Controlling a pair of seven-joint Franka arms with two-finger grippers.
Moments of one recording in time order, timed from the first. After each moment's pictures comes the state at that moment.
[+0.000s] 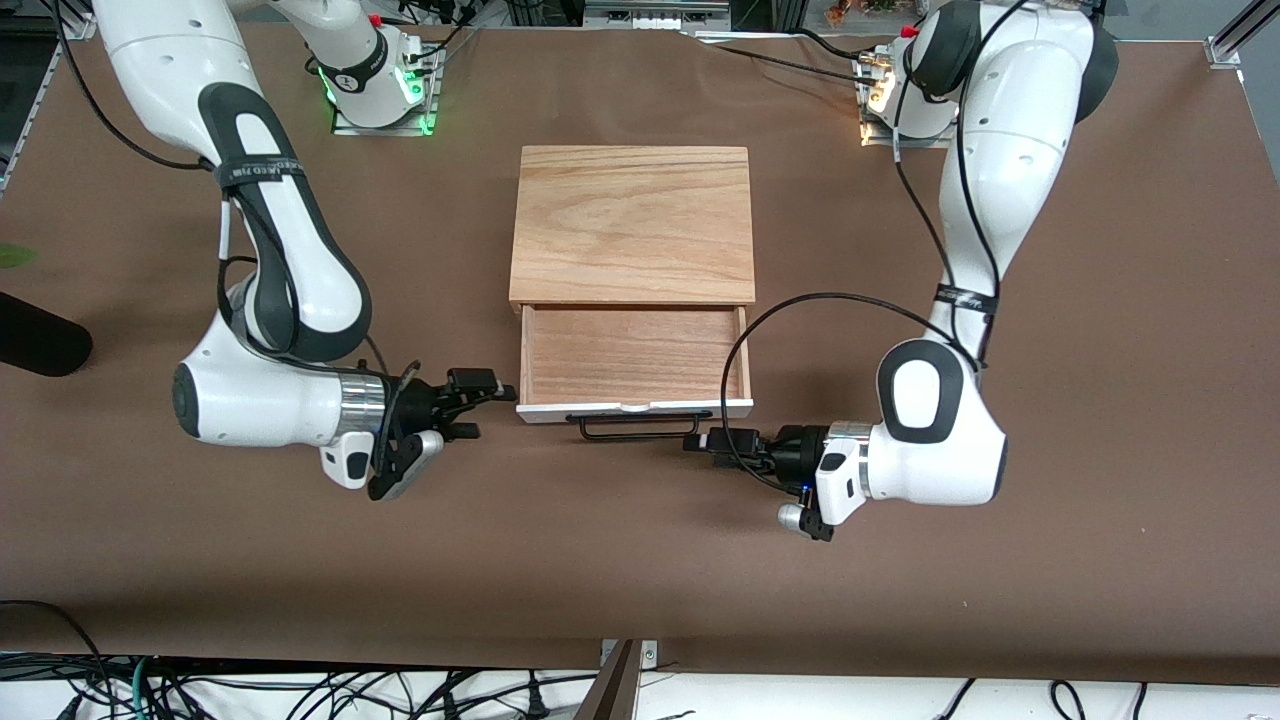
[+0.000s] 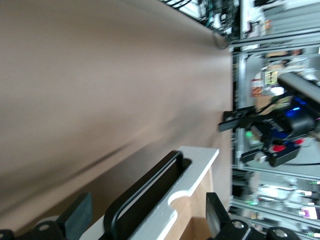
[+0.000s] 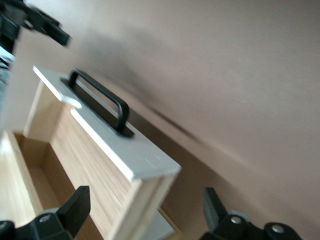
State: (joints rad) left arm -0.26 0.99 -0.03 -0.96 -1.04 1.88 0.27; right arm 0.17 0.68 0.11 -1.34 0.62 1.95 -0.54
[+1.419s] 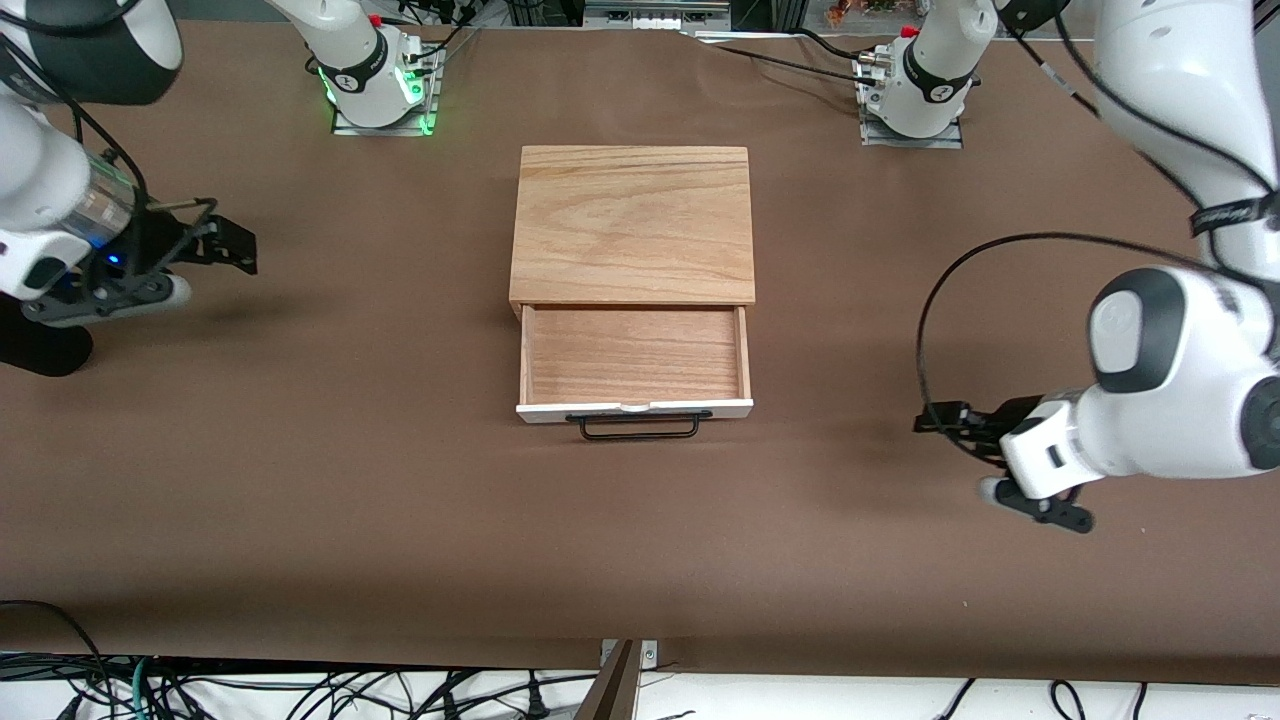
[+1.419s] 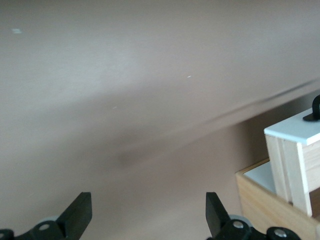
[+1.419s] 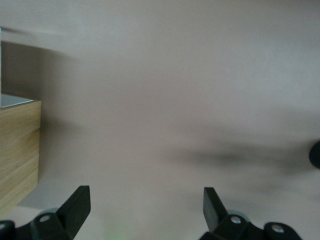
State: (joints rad) left arm -0.08 0.68 0.04 -1.08 -0.27 1.61 0.25; right arm 0.06 0.05 0.01 -1.68 -0.03 1.63 -0.08
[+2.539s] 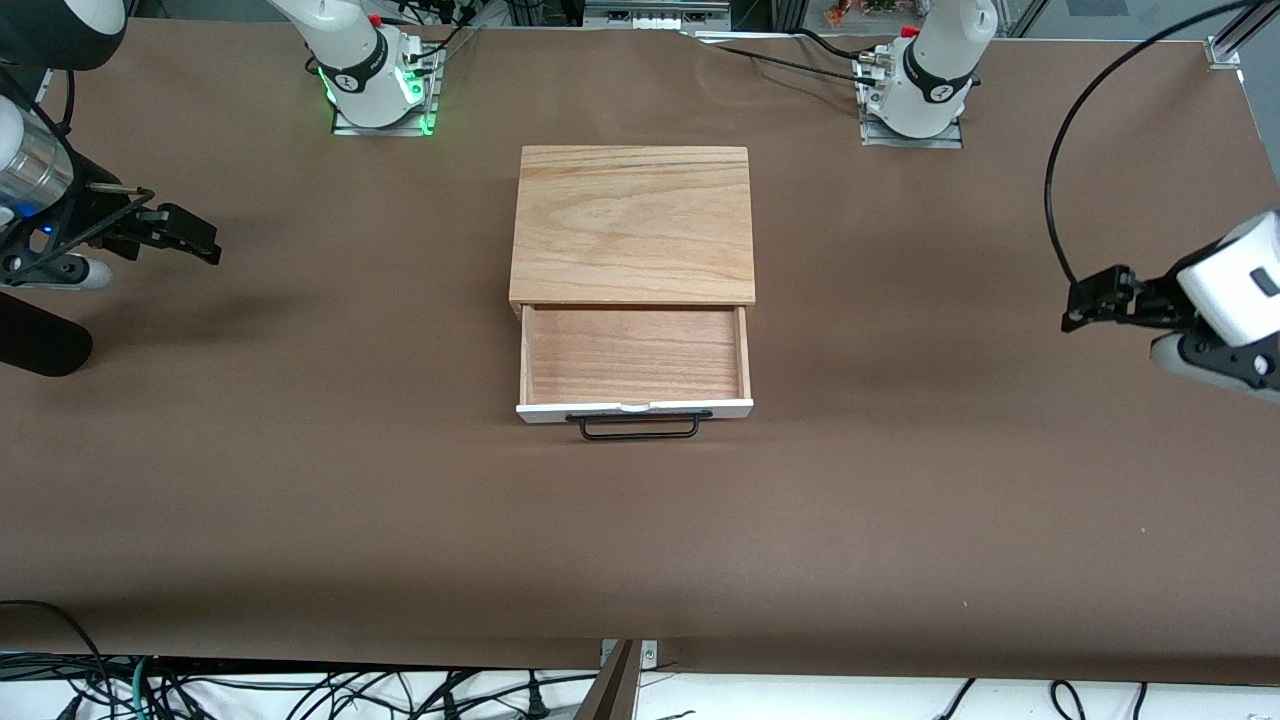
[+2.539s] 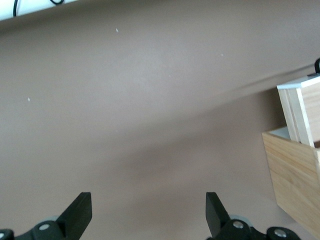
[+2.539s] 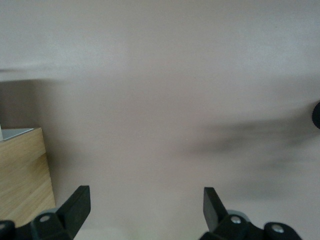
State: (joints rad) left arm -0.06 0.32 0.04 -1.19 -0.06 1.44 0.23; right arm 0.03 0.00 -0.01 -1.72 0.00 1.65 0.07
